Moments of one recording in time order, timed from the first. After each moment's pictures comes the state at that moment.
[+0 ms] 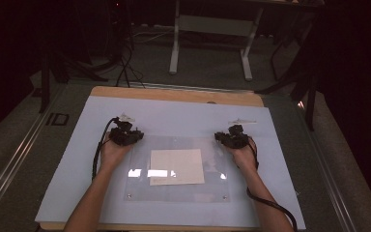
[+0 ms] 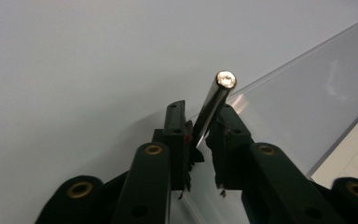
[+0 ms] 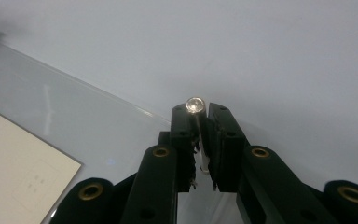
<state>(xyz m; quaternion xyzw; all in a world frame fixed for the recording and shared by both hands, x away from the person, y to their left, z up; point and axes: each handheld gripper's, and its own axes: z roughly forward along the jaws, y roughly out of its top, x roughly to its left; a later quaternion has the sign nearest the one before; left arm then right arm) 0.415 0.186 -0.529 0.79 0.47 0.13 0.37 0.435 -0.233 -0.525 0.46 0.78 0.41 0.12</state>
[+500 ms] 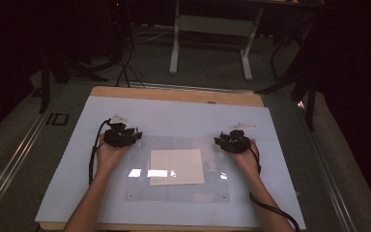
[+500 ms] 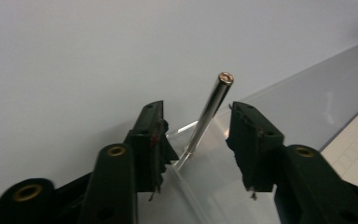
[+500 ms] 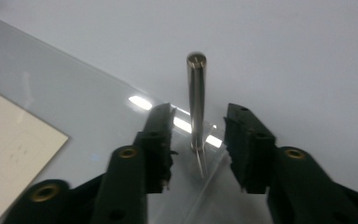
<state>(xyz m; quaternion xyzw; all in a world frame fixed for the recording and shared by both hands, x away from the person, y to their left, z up) 0.400 0.201 -0.524 0.75 0.48 0.15 0.42 0.424 -0.239 -0.532 0.43 0.79 0.40 0.15</state>
